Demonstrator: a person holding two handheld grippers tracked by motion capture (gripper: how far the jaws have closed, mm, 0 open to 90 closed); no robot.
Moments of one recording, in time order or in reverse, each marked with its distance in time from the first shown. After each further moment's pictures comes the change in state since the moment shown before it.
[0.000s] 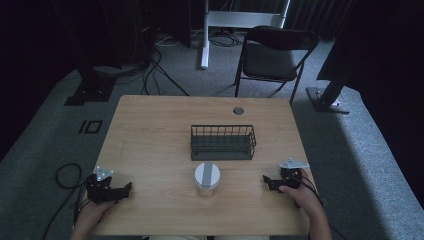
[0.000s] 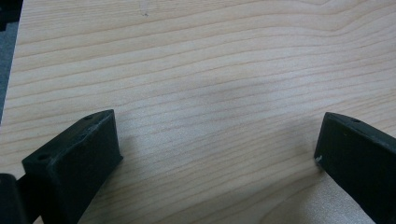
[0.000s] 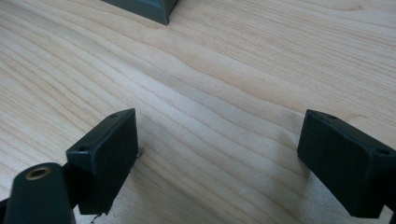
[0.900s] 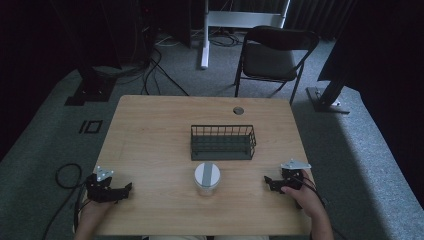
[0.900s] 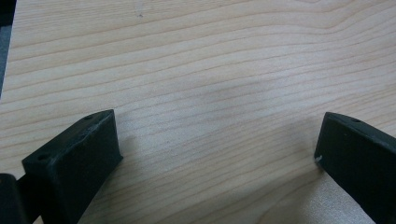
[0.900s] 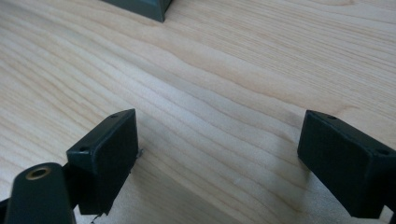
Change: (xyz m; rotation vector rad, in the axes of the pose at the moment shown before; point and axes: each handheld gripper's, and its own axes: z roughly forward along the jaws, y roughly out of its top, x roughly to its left) left arm 0.000 0.000 0.000 -0.001 -0.009 0.010; right arm -0.002 -0.003 -0.004 -0.005 -0.006 0.022
